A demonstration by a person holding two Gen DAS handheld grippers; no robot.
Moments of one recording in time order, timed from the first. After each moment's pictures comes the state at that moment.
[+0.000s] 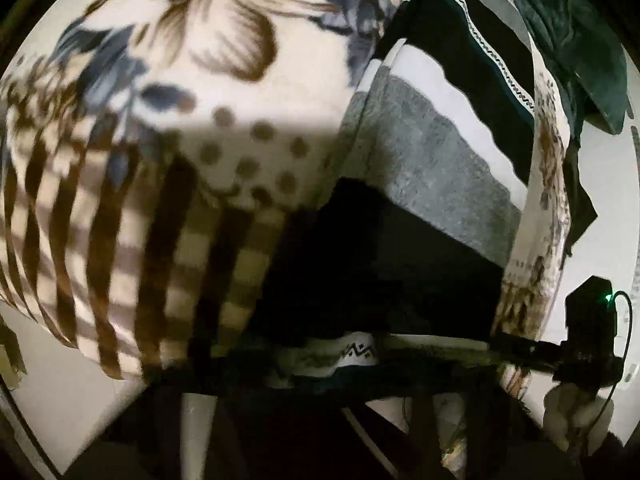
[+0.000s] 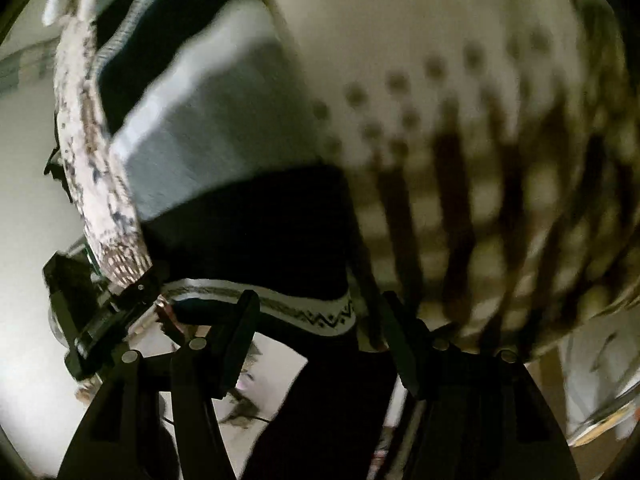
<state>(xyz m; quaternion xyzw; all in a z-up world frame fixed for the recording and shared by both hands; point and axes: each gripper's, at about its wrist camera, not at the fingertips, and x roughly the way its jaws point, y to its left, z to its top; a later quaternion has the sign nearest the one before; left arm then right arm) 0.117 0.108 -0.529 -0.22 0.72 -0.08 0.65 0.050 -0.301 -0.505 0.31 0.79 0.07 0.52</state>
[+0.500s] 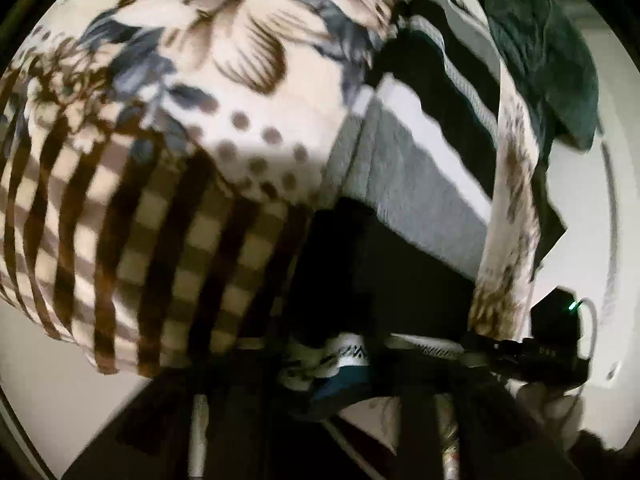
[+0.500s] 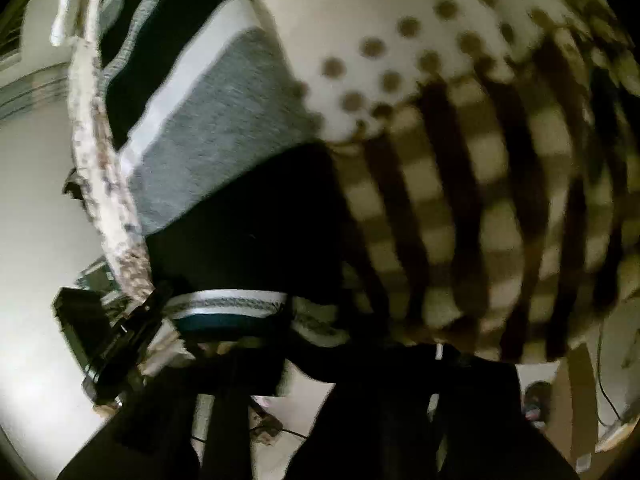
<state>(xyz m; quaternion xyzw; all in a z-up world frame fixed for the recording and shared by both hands) 0.102 0.136 -0.520 -0.29 0.67 -0.10 0.68 0.042 -0.298 -0.510 0.35 0.76 0.07 0.55</state>
